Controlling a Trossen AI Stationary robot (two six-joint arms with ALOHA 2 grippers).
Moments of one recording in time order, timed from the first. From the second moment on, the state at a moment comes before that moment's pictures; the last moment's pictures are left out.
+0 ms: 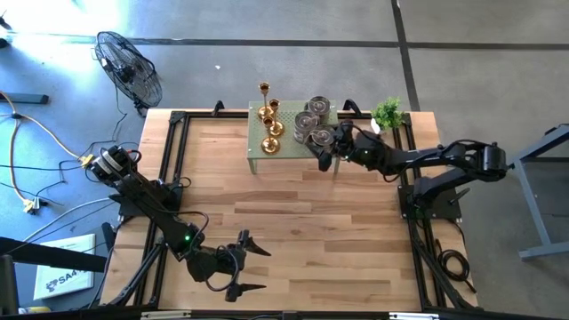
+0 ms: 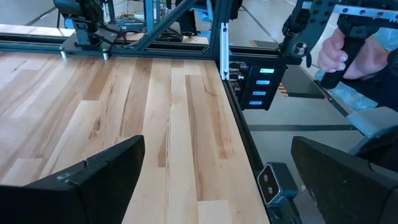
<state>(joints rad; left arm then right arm) -0.77 1.54 0.93 0.30 -0.58 -0.35 -0.30 1.34 0.57 0.66 0.23 0.11</state>
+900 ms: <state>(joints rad) -0.77 1.54 0.93 0.30 -0.58 -0.32 -0.28 1.33 0.57 1.02 0.21 -0.01</state>
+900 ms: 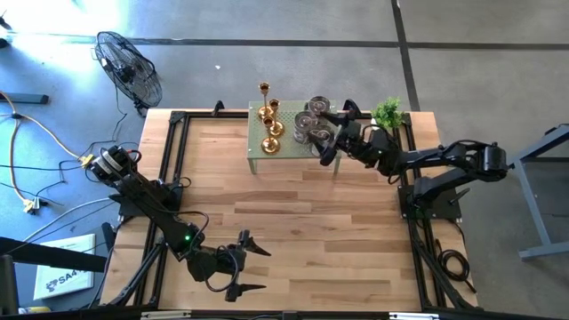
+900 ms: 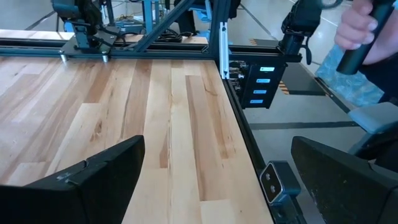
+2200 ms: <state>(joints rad) -0.77 1.20 0.94 -0.07 -0.77 -0.19 0.26 0.50 0.57 0.15 0.23 -0.07</state>
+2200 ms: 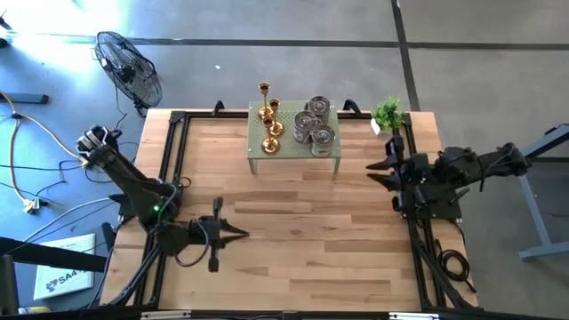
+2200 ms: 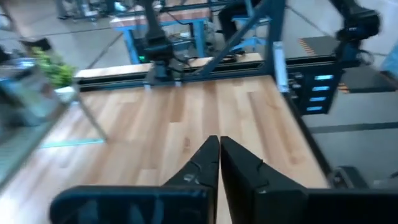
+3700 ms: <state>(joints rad) -0.84 0.11 0.16 -0.02 -0.66 -0.07 0.44 0.01 0.06 0.20 0.26 -0.11</state>
